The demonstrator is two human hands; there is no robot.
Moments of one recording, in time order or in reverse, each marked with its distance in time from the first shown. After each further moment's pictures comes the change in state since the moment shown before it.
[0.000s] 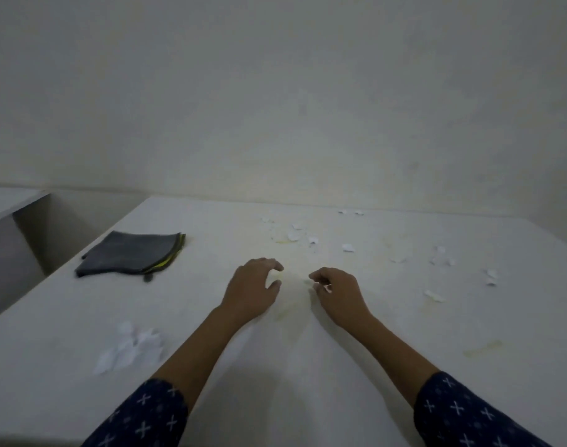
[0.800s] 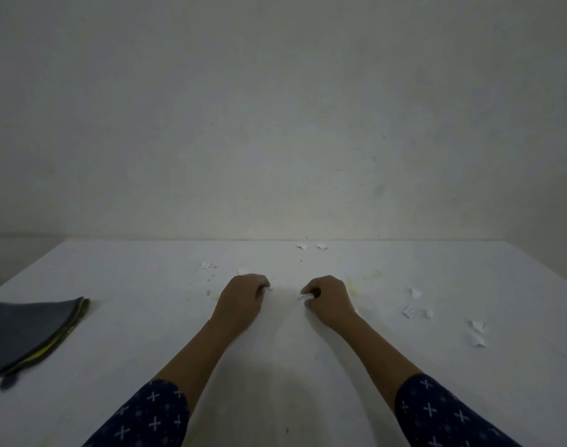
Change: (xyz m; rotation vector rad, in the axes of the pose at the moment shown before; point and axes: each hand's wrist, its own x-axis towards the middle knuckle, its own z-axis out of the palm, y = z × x) left_hand 0.163 0.013 0.087 0.007 0.058 0.103; right_hand 0.140 0.108 -0.040 -0.034 -0.028 0.101
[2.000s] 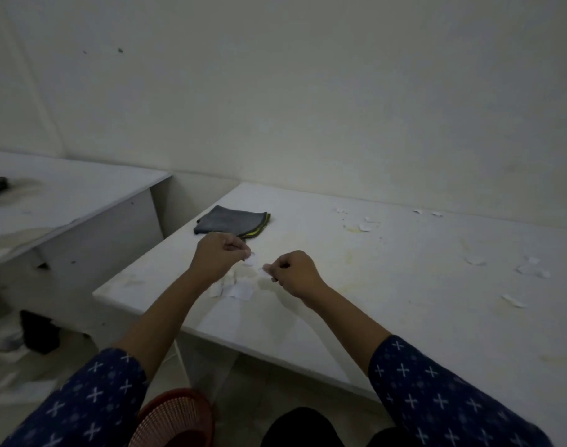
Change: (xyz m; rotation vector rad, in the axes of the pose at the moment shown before) left_hand -0.274 -0.041 -0.238 -0.152 0.293 -0.528; right_hand -0.208 -0.250 0.120 0.384 -0.418 -0.150
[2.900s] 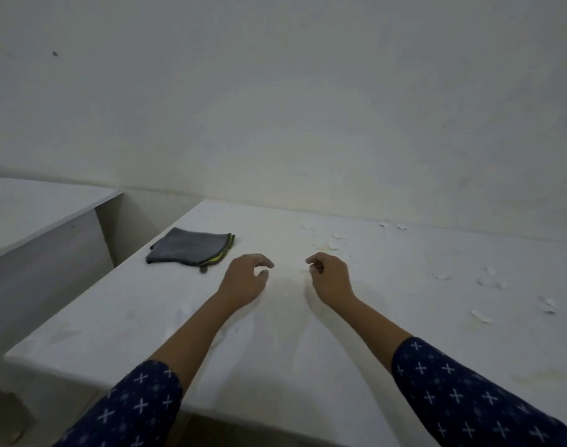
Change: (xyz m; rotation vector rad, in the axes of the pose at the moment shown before) left_hand 0.052 0.019 0.101 0.089 -0.175 0.241; right_hand 0.046 0.069 -0.089 -0.225 0.430 -0.054
